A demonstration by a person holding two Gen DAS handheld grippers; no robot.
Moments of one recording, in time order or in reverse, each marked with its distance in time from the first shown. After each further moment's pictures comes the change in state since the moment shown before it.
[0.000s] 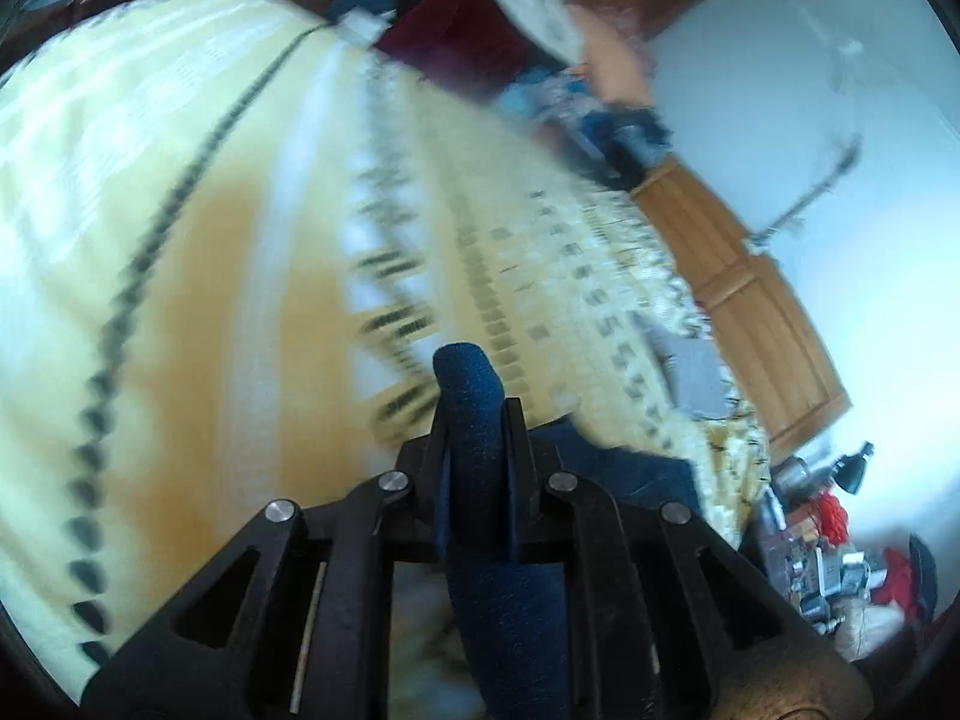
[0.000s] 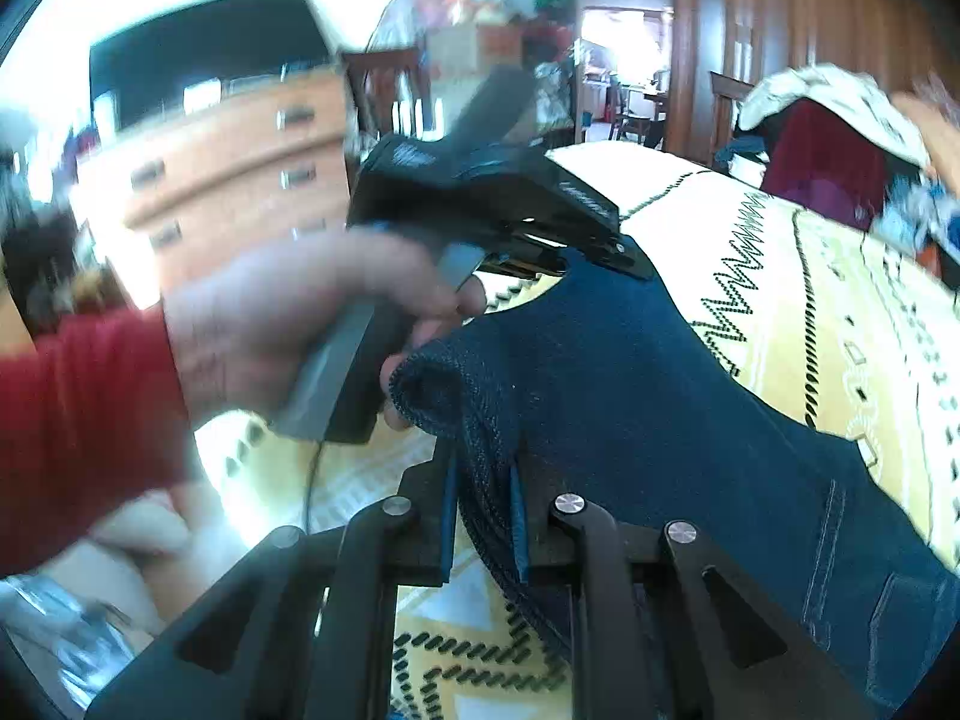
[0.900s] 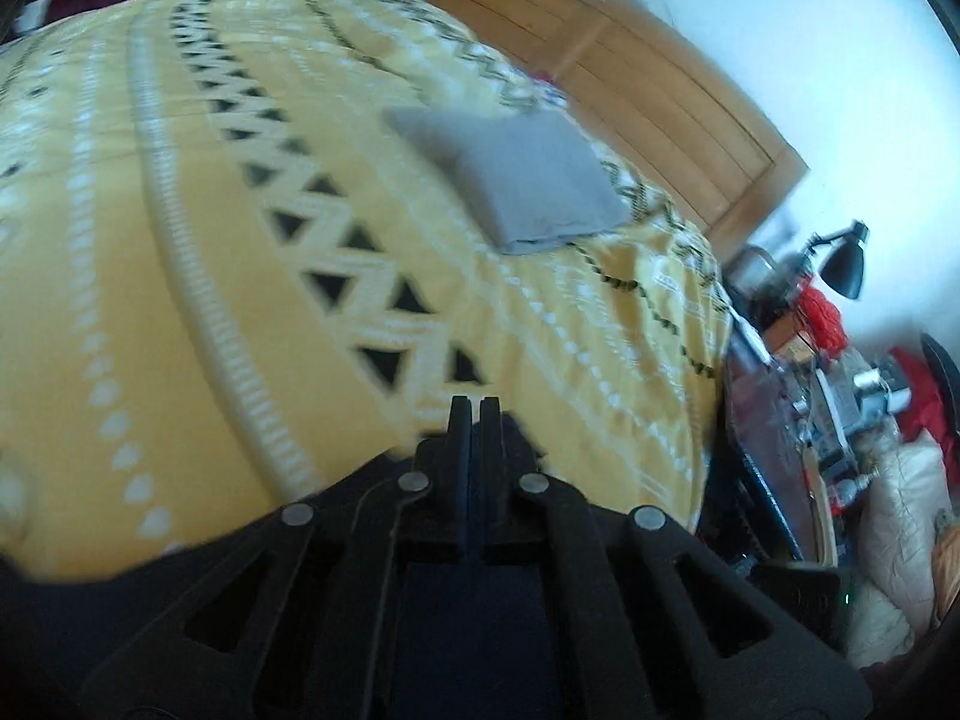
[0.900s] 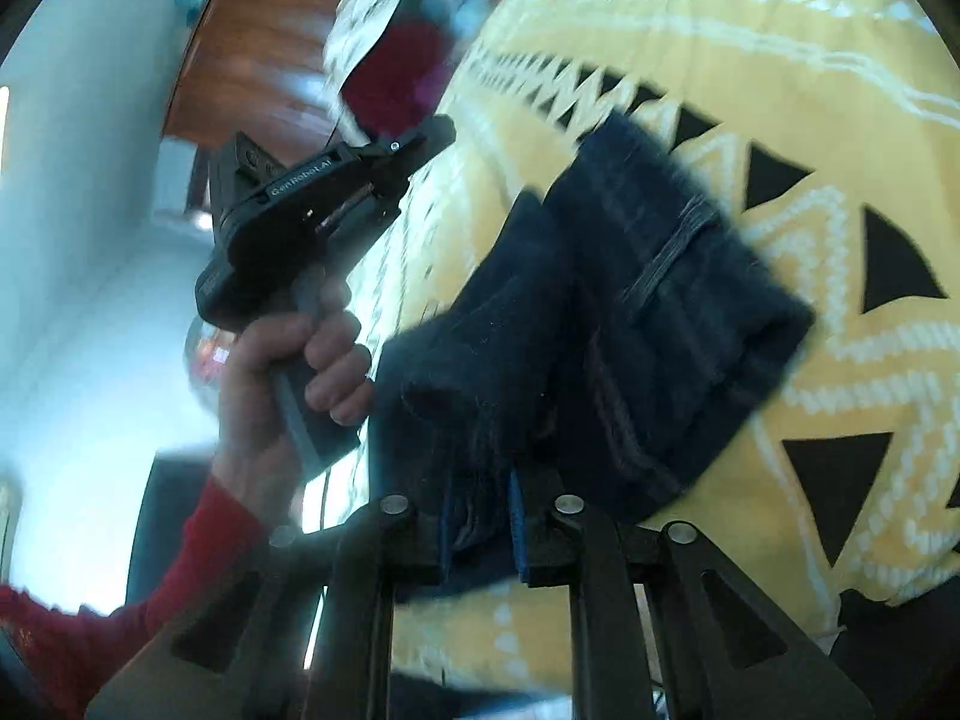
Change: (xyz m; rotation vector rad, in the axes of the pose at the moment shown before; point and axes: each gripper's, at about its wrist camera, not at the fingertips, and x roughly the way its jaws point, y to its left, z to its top) left arm 0.311 -0.281 -0.083 0.364 0.405 -0.165; right arm -0.220 -0.357 -0.272 1.165 -0.230 0.088
